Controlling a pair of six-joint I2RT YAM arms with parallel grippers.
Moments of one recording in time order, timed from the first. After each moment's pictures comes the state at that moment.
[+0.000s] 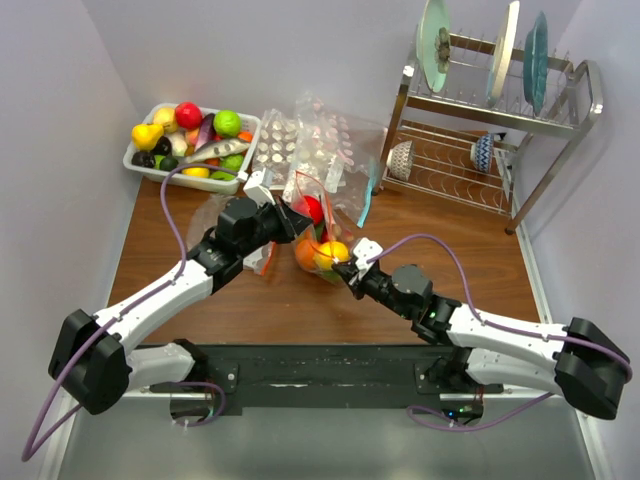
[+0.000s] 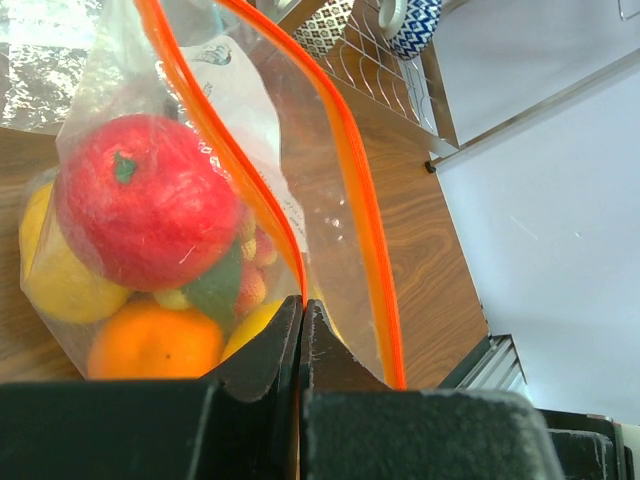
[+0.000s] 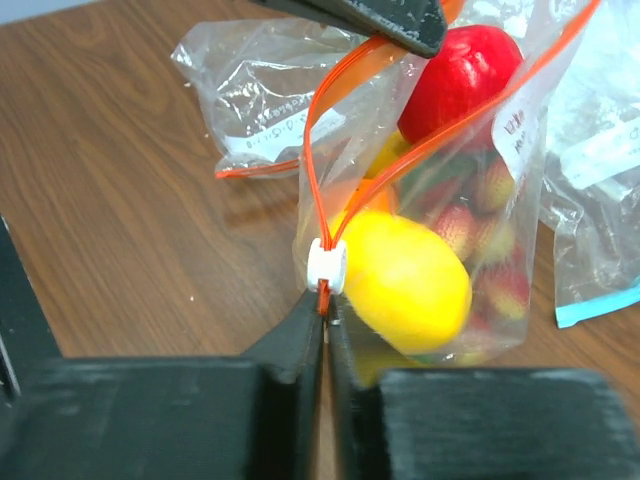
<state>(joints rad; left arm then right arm) -0.60 1.18 0.78 0.13 0.10 -0.76 0.99 1.02 0.40 0.52 0.10 -0.06</state>
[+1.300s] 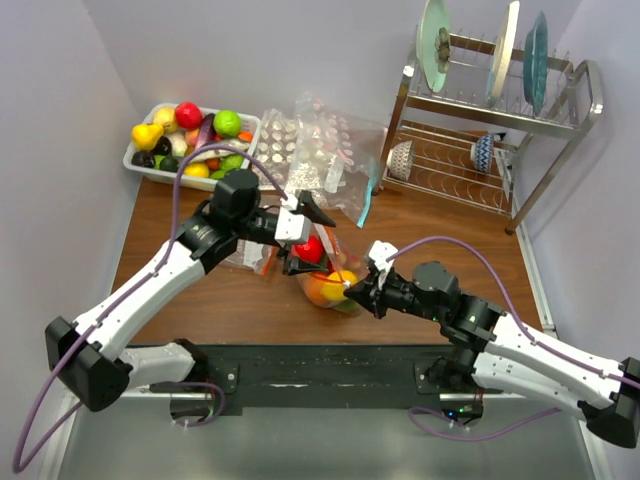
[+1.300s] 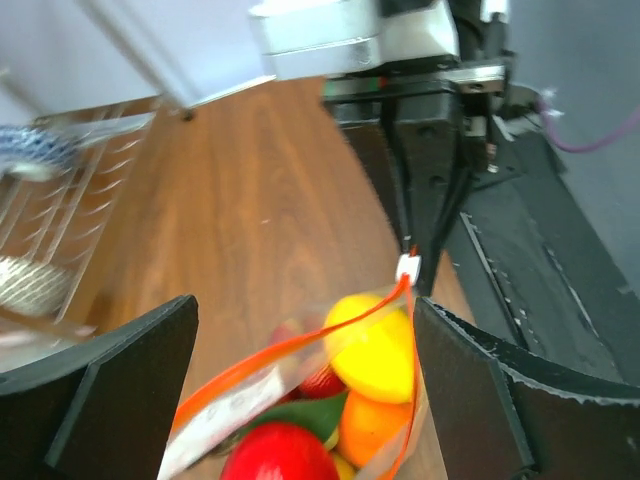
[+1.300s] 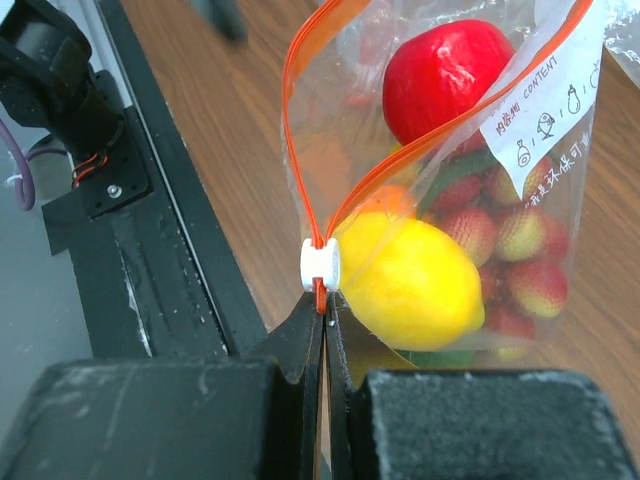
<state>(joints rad) -0.62 1.18 1.11 -0.30 0.98 0.59 0.99 0.71 0.56 -0.12 -0.13 0.10</state>
